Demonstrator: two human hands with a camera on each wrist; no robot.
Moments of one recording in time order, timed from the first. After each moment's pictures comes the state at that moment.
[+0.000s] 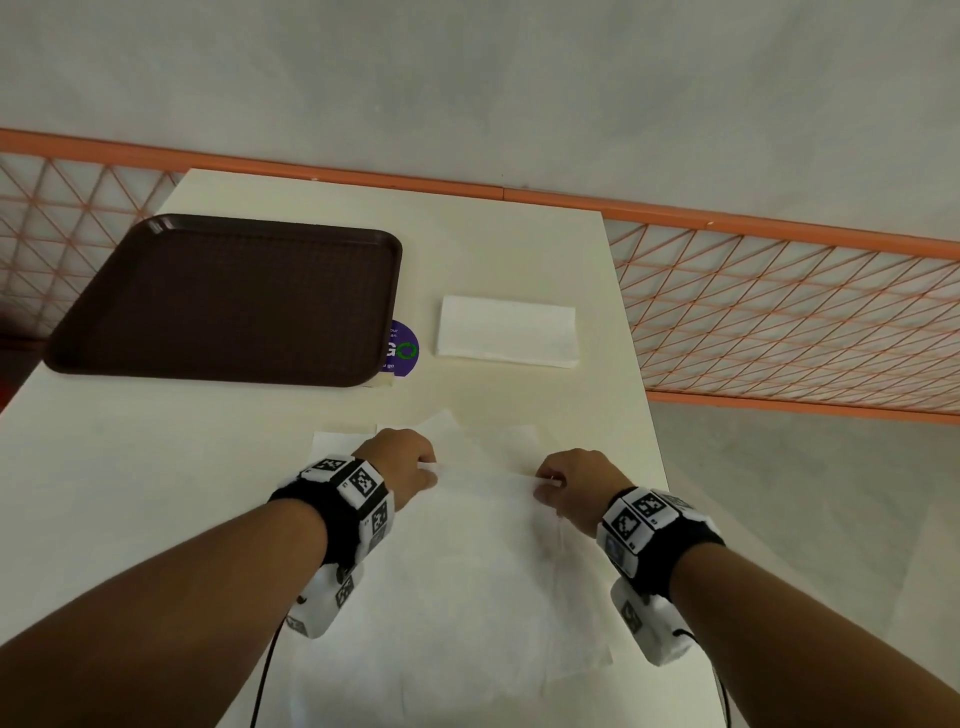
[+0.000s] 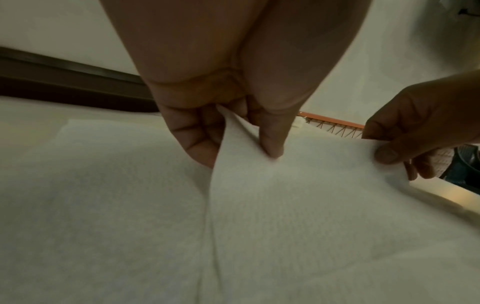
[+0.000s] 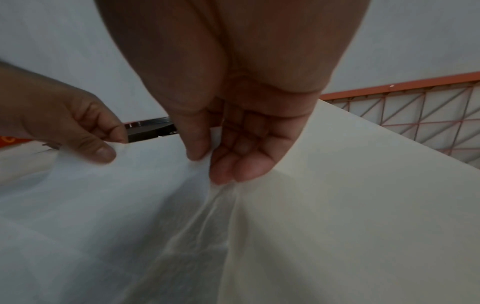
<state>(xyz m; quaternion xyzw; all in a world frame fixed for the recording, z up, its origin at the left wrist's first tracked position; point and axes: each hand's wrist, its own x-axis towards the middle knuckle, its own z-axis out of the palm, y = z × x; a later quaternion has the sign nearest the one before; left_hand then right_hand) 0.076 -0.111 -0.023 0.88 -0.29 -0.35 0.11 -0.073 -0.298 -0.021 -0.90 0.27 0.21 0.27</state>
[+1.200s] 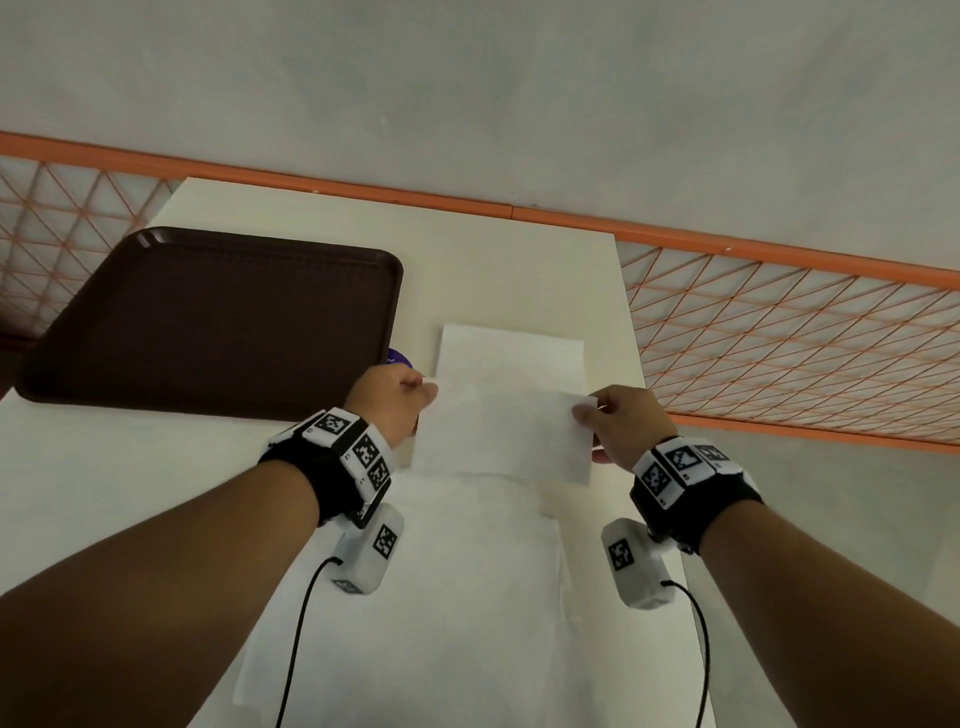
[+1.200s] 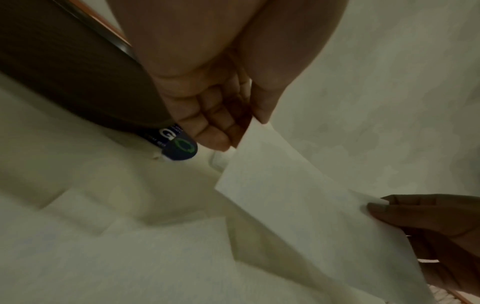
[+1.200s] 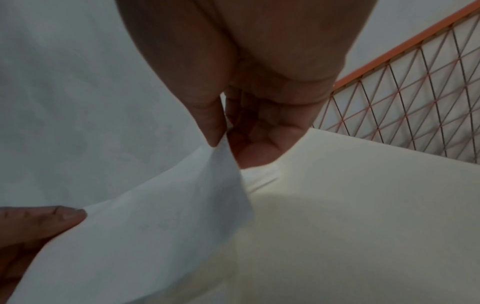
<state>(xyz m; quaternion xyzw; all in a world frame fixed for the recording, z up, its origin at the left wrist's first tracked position) 0.155 -0.165 -0.018 0.84 -0.11 -0.26 0.45 -0.004 -0.376 0.012 -0.79 0.43 0.00 0.45</state>
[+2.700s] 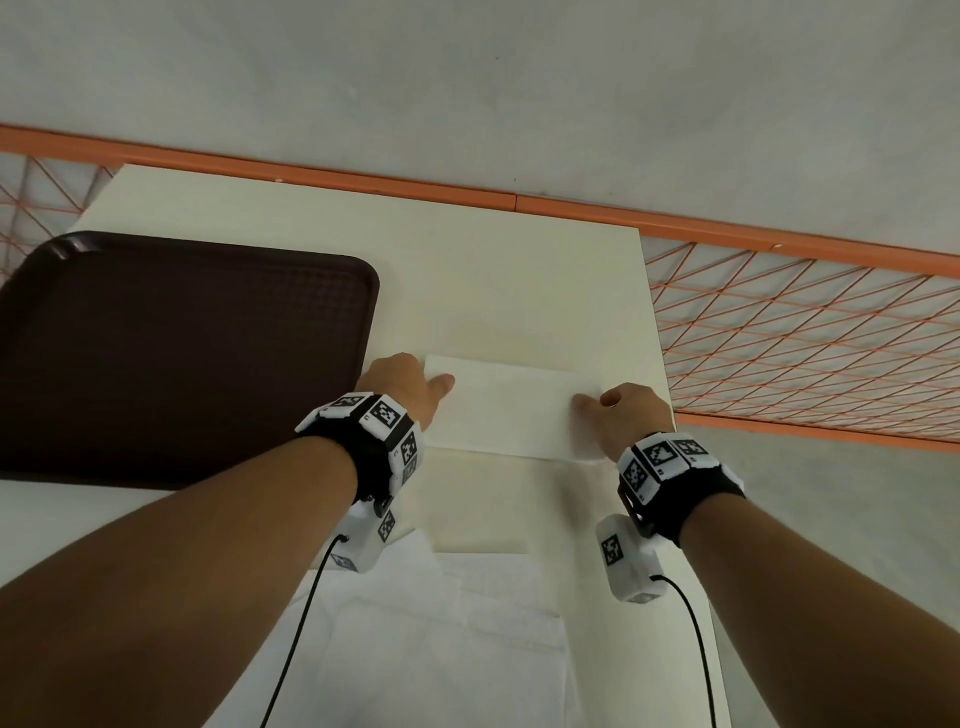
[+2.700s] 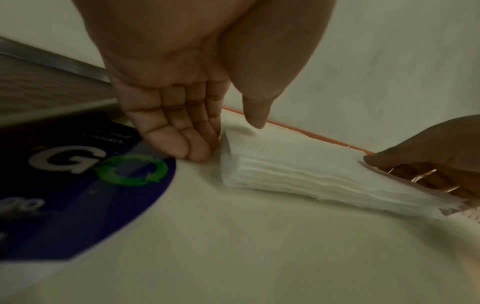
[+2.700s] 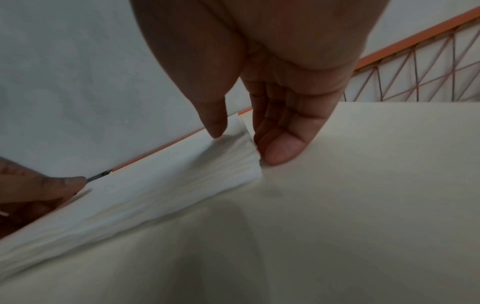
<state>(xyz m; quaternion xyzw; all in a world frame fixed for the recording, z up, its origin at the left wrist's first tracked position) 0.232 -0.257 -0.048 0.96 -0.14 -0.23 0.12 0.085 -0.448 -0.046 -0.81 0.50 0.06 0.29</state>
